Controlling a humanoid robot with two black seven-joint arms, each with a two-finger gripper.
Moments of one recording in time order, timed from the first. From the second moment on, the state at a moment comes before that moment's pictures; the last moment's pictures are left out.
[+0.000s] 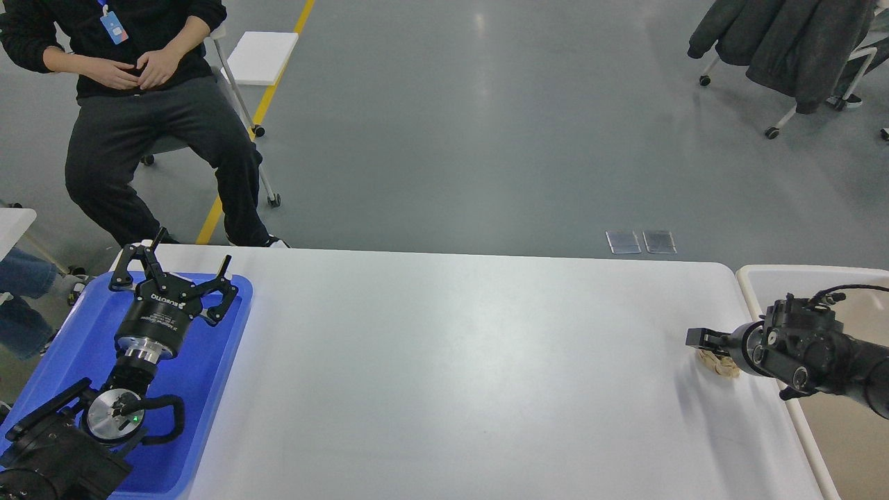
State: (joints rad) left arm -0.48 0.36 -0.88 -0.46 -0.17 -0.77 -0.42; right arm 0.96 -0.36 -0.54 0.43 -0.66 0.13 -0.06
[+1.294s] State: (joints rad) left arm -0.48 0.36 -0.88 -0.46 -0.17 -0.77 -0.42; right arm 0.91 -0.35 -0.40 0.42 -0.67 0.10 -0.06
